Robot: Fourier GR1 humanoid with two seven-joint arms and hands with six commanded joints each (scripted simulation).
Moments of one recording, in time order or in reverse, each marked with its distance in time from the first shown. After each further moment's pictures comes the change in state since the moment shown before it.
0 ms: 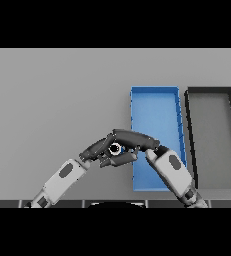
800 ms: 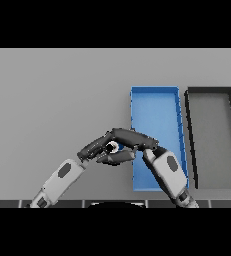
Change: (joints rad) left arm 0.025 0.003 0.033 0.025 -0.042 0.001 0.106; right arm 0.017 0.102 -0.058 -0.009 0.035 0.027 0.065
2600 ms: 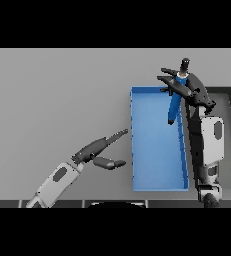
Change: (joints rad) left arm 0.049 0.054 -0.010 -0.062 -0.022 0.017 0.072; right arm -0.199 -0.271 -0.491 0.481 -0.151 -0.425 0.235
